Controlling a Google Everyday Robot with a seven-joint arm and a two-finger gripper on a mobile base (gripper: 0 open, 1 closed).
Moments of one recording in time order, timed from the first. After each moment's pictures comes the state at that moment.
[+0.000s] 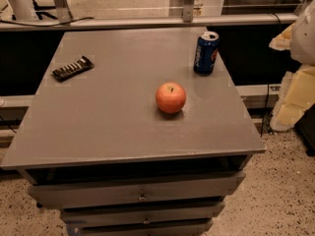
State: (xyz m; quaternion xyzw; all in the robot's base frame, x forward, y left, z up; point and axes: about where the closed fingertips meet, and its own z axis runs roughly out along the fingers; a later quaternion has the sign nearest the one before) arm 0.438 -0.217 0.976 -0.60 0.78 -0.03 0.16
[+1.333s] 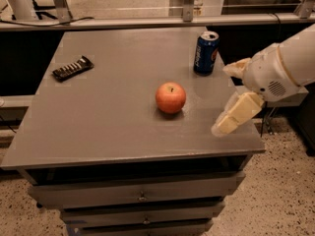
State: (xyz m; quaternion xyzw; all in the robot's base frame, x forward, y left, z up) arm 0.476 -0.142 0.905 -0.56 0.75 0.15 0.30
